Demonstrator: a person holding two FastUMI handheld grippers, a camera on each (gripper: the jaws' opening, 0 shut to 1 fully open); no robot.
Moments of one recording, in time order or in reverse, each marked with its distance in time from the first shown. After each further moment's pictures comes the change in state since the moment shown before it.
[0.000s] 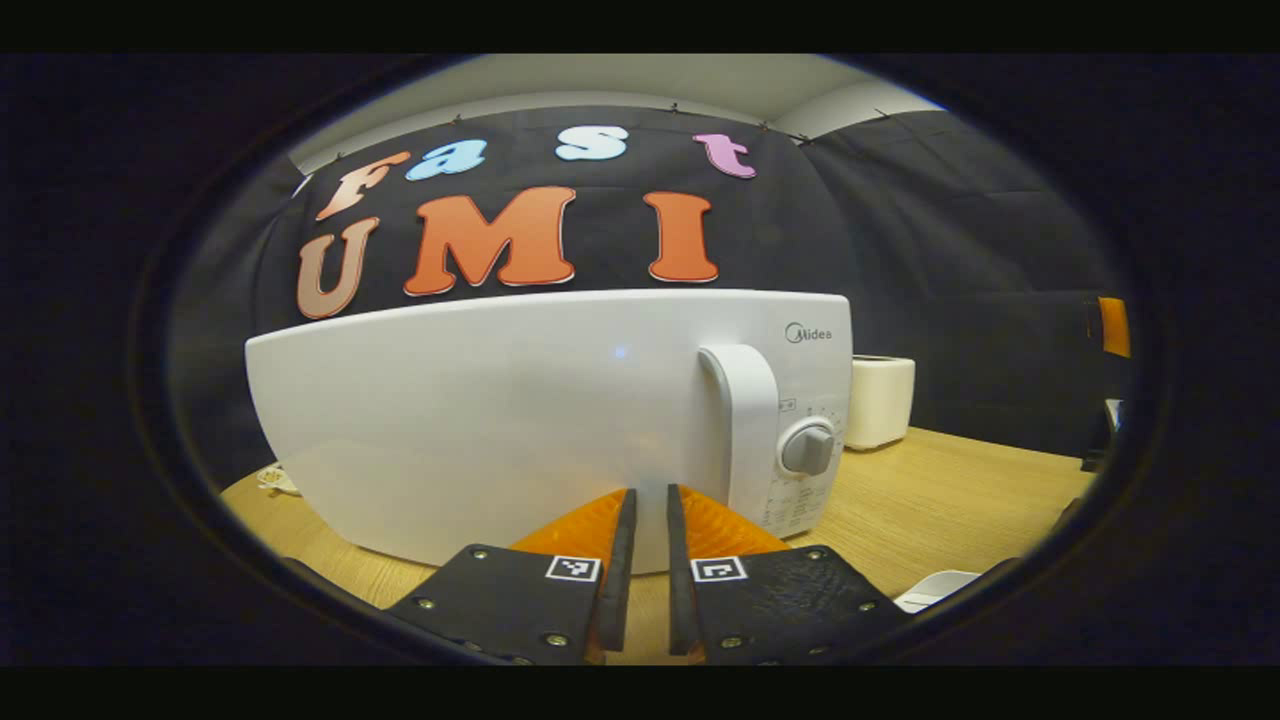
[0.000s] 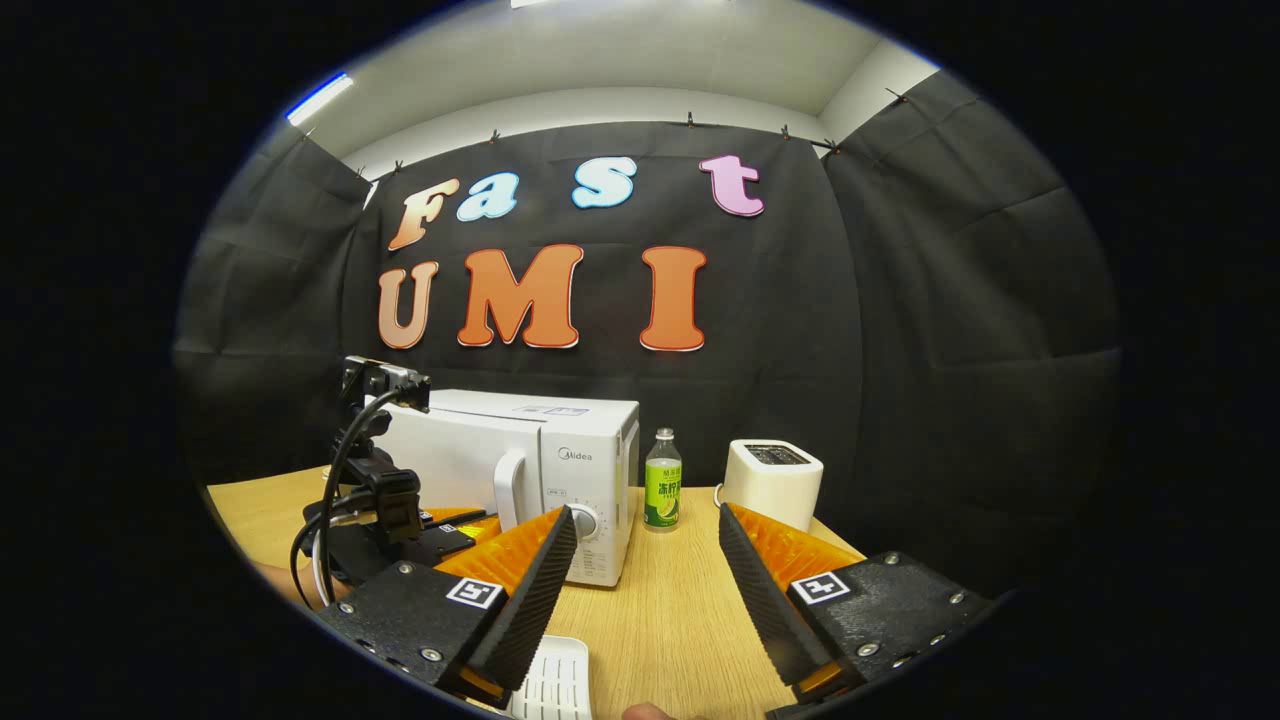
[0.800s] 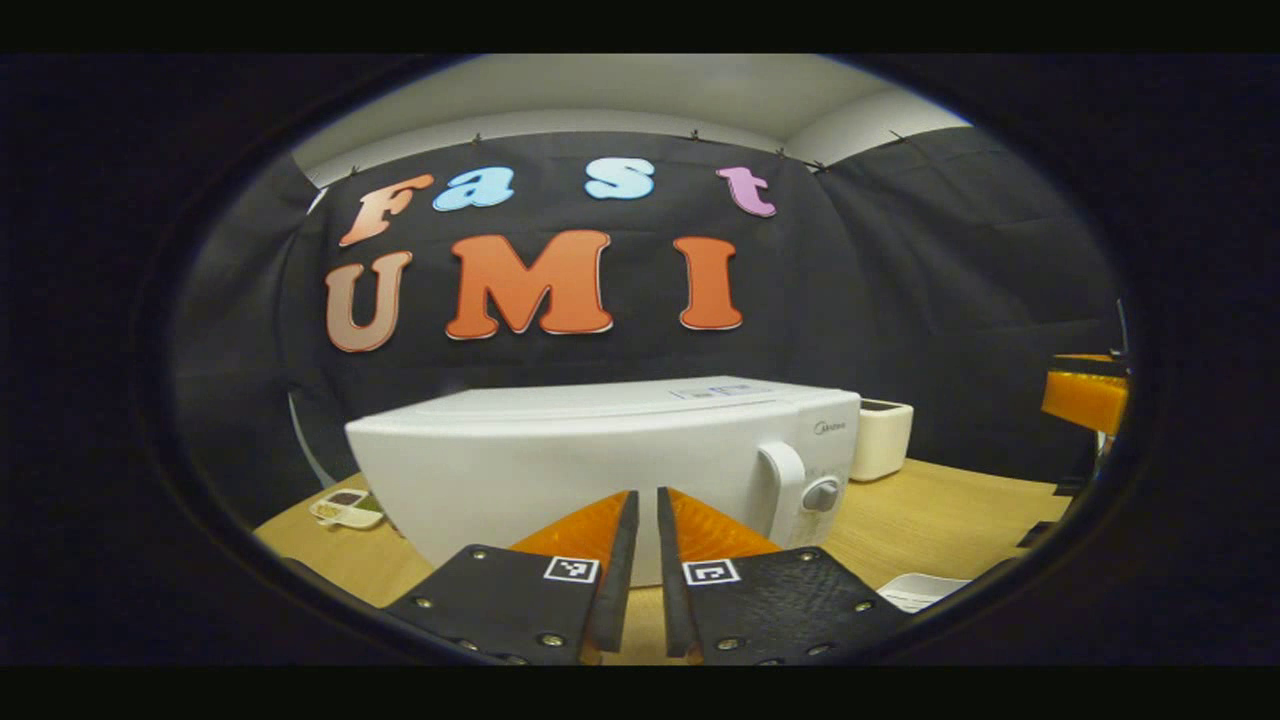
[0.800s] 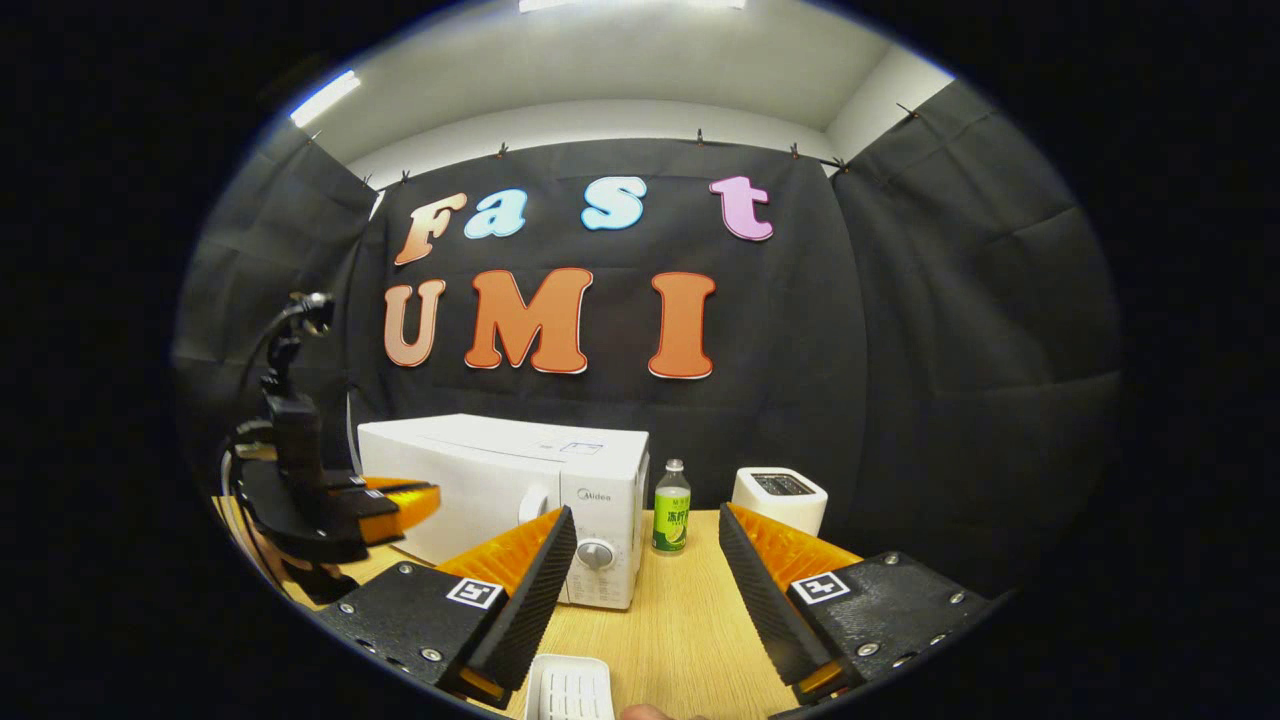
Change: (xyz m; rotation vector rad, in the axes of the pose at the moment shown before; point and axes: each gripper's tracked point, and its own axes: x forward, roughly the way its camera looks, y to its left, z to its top) left arm -0.087 0.077 0.105 -0.021 -0.072 0.029; right arm -0.004 0.026 0.056 -0.025 -0.055 0.010
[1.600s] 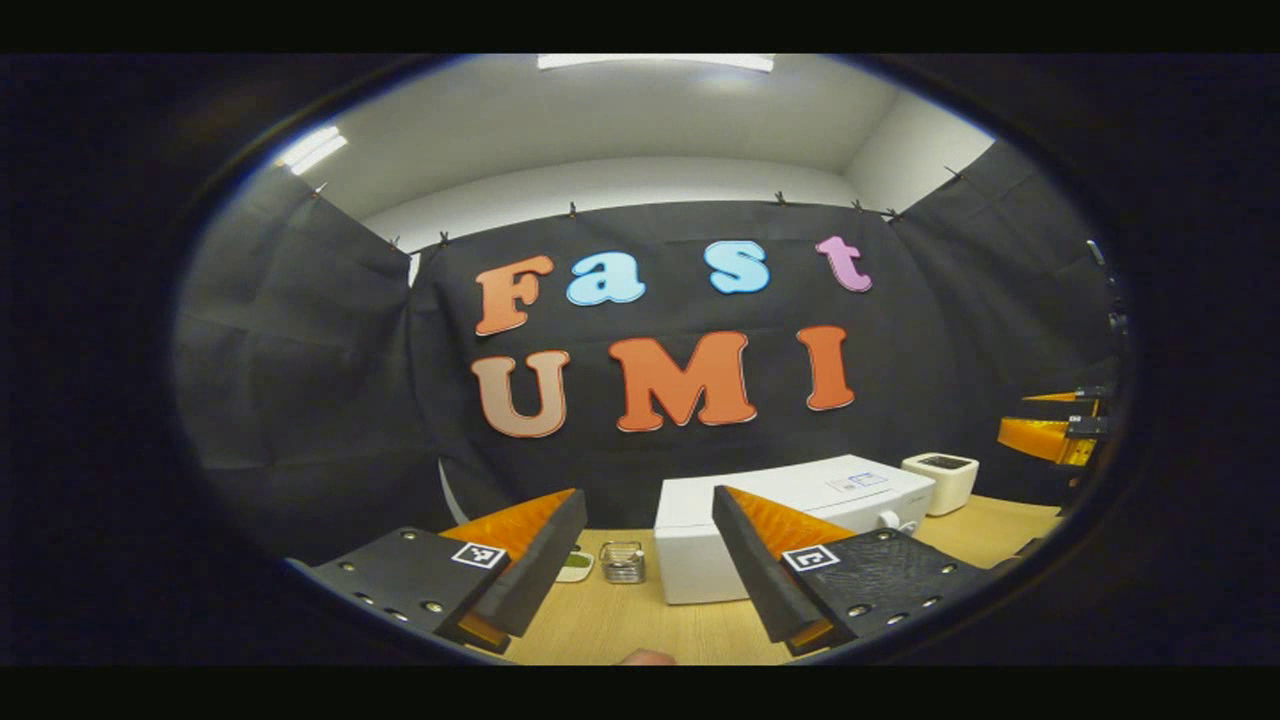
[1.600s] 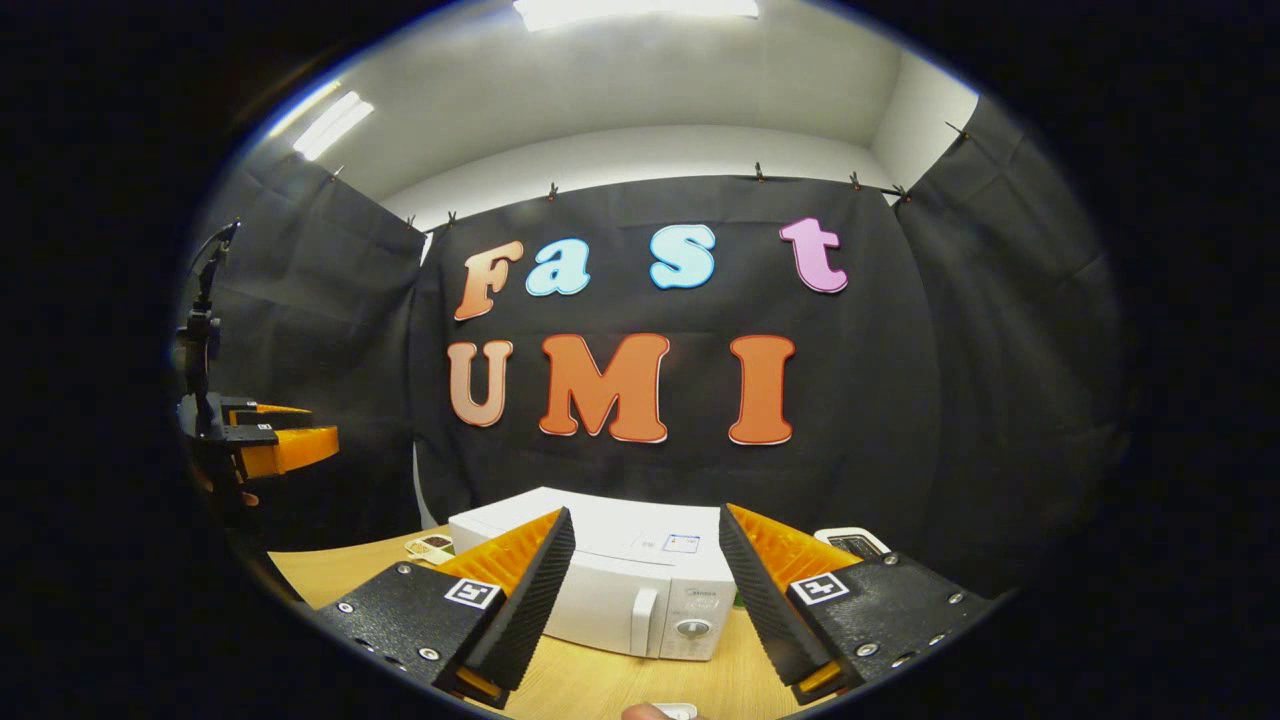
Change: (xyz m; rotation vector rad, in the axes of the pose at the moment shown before) left arm -0.168 0.164 0.185 0.052 -0.154 0.262; right arm 0.004 0.086 0.135 0.043 -0.108 0.192
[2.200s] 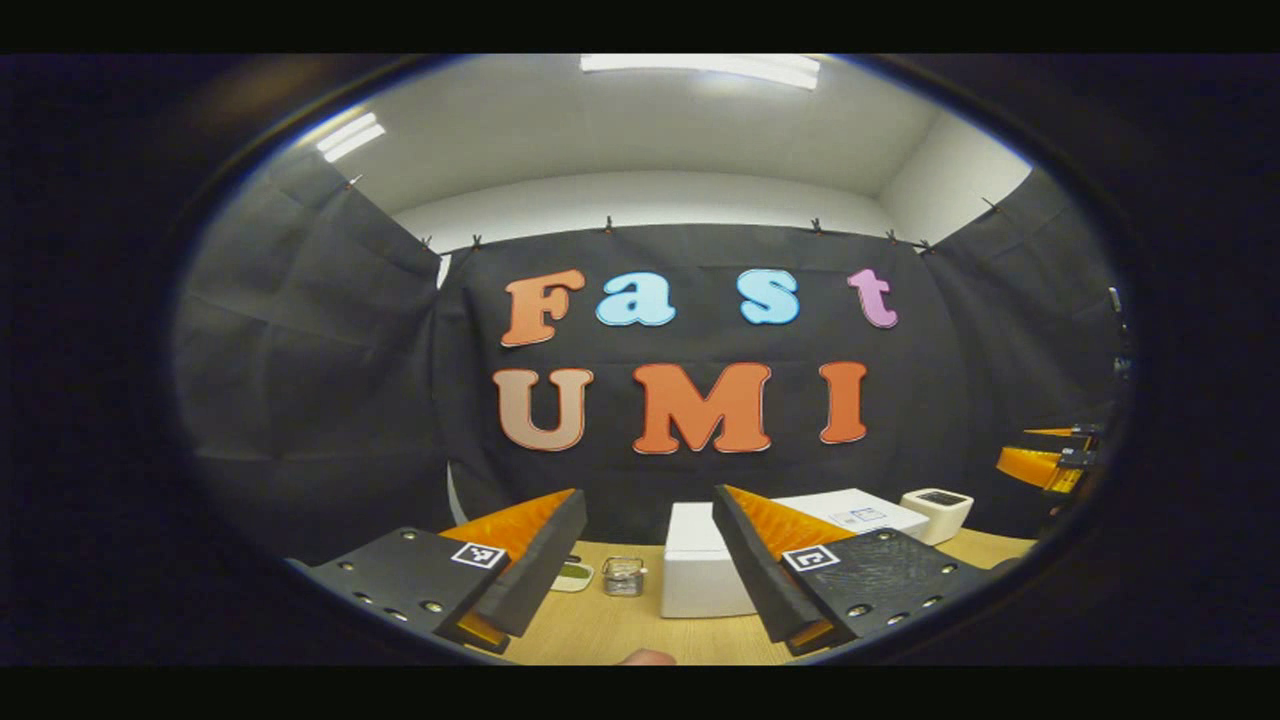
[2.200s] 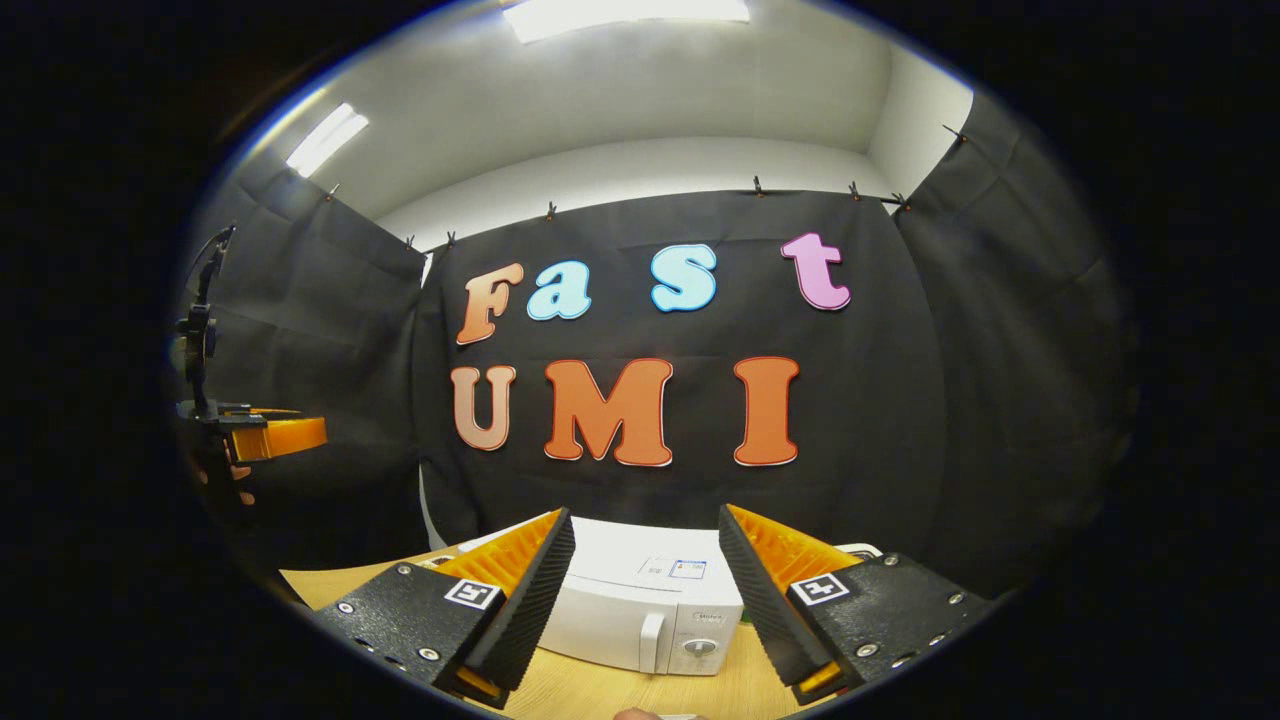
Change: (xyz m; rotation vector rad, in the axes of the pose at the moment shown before) left arm -0.001 0.019 0.034 -0.064 -0.039 0.037; right arm 0.007 -0.008 0.024 0.025 -0.029 -0.004
